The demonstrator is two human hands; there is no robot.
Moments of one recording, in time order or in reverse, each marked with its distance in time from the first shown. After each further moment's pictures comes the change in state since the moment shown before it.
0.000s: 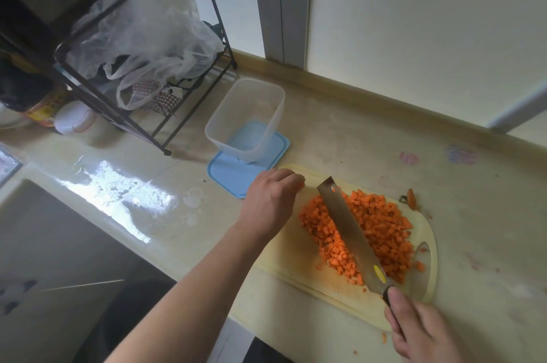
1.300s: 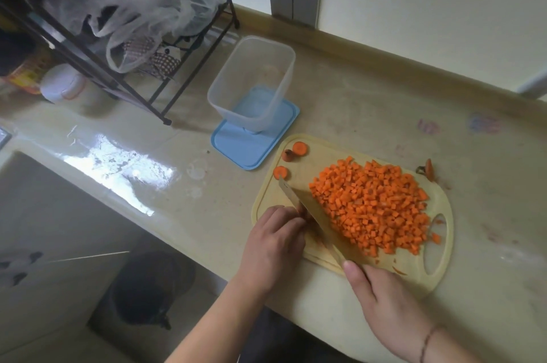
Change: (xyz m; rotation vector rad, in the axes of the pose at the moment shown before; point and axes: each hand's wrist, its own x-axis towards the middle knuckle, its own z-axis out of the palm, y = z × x) left_hand -0.124 0.018 0.009 -0.149 -0.011 -0.037; right_hand 0.016 0.003 0.048 -0.372 -0.116 -0.188
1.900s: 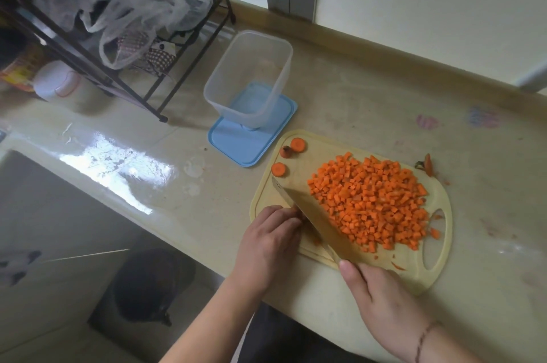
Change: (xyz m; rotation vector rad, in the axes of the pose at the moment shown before) left_hand -0.005 -0.004 -0.005 0.017 -0.029 0.020; right_hand -0.003 0.002 0.005 0.000 0.012 -0.044
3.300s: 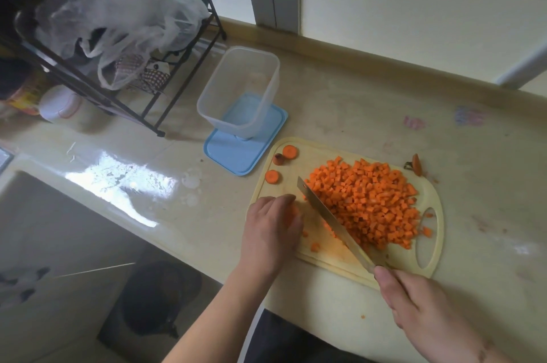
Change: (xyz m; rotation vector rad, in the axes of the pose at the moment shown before) left_hand 0.033 0.015 0.003 0.061 0.036 -0.274; right_hand -0.021 0.013 -0.040 0.113 0.027 0.180
